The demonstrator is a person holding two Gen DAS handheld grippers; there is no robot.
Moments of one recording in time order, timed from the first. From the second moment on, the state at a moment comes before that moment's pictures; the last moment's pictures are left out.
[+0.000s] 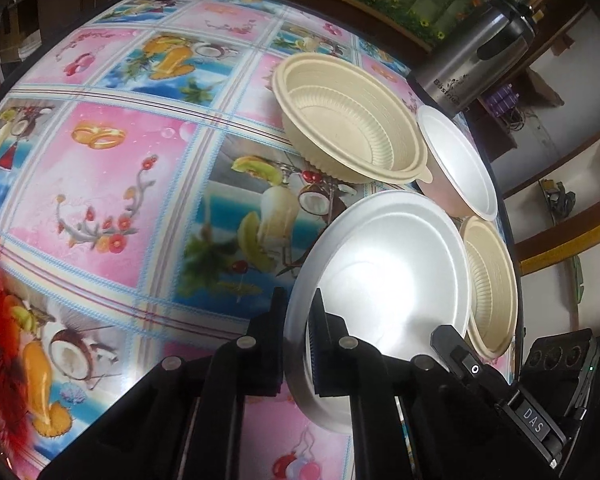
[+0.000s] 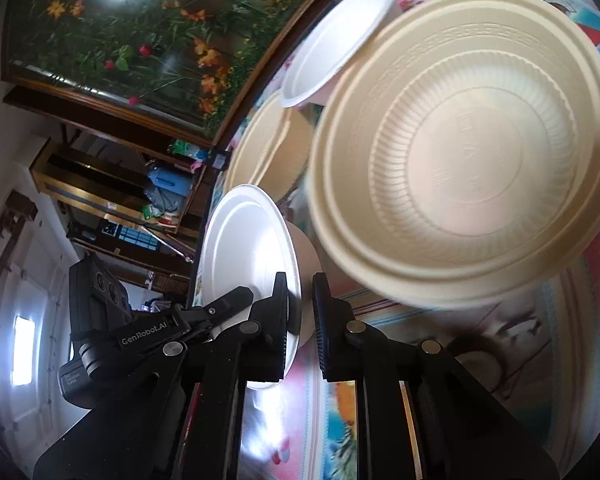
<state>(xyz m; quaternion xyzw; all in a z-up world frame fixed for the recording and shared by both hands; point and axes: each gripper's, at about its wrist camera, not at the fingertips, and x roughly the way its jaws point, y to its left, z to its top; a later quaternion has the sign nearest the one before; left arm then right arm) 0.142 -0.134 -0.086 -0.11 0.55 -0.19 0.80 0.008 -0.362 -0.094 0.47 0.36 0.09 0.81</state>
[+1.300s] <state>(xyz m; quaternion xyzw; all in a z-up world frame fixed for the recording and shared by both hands) 0.053 0.150 -0.054 -0.21 0.45 -0.01 0.87 0.041 -0.076 -0.057 0.33 0.45 0.28 0.79</state>
